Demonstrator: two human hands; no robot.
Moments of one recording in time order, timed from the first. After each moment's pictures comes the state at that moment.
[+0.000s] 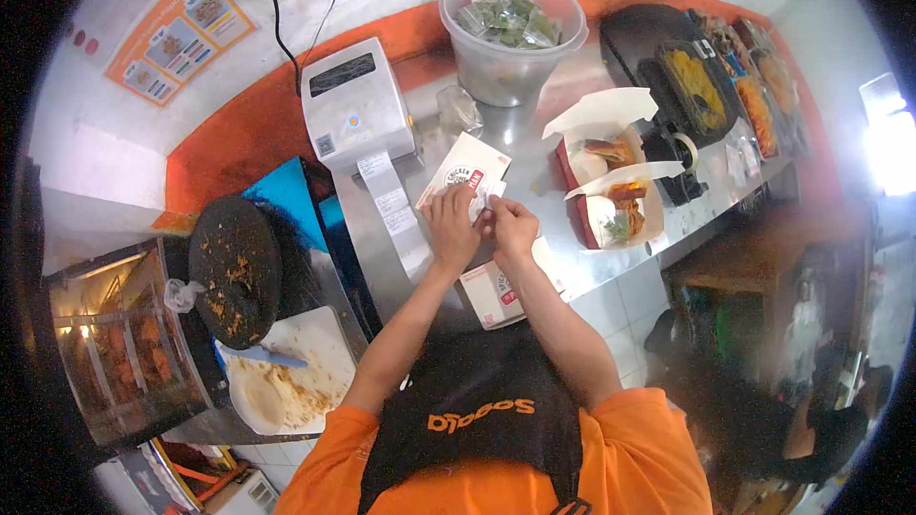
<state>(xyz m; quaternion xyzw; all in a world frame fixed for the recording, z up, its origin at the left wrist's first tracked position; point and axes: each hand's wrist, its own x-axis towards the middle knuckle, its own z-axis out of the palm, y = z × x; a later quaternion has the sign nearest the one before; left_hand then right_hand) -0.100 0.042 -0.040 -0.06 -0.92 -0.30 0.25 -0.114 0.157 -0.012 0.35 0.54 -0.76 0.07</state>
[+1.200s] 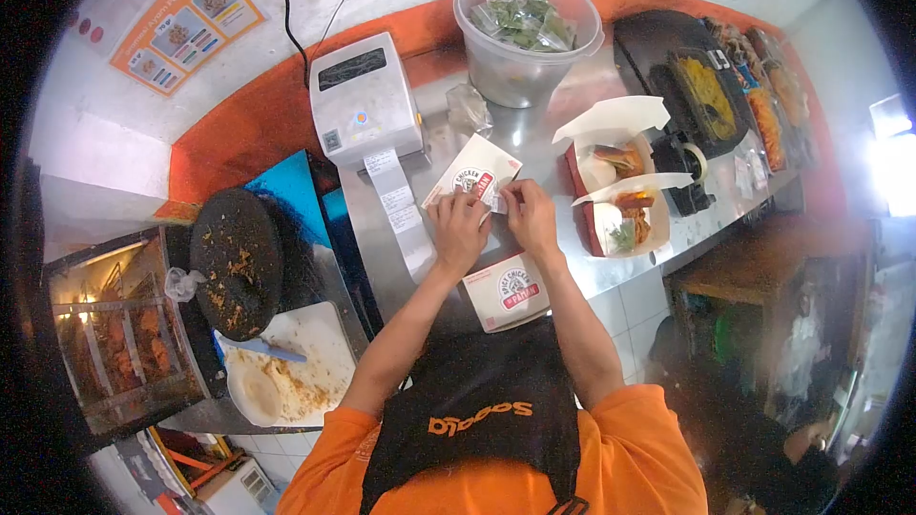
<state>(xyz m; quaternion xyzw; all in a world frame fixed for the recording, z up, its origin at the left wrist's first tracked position) -0.099 0.039 -0.041 -0.09 -0.93 -0.27 0.24 -0.143 0.200 -0.022 -0.11 0.87 -0.47 -0.11</state>
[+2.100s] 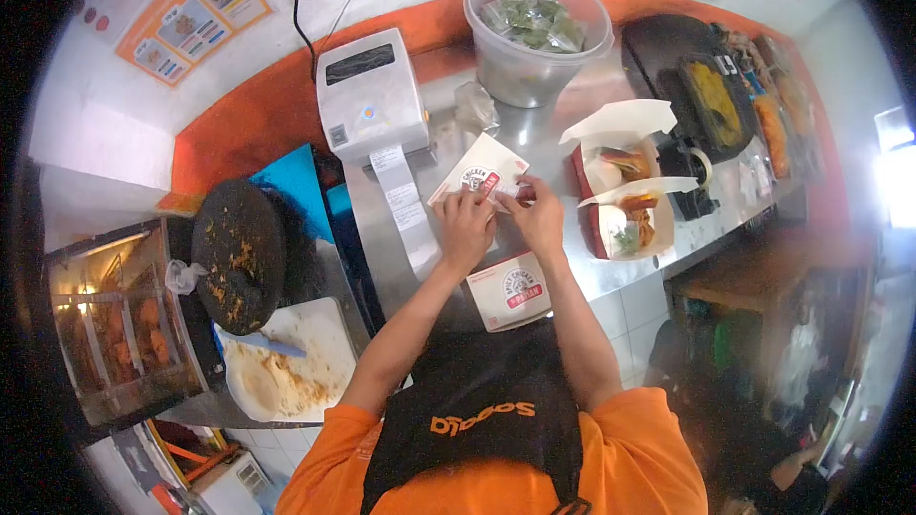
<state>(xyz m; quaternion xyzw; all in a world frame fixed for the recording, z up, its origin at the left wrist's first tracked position) -0.101 0.039 -0.044 -0.10 -0.93 -0.26 0.25 -0.138 0.181 0.017 0.07 0.86 -0.50 -0.02</state>
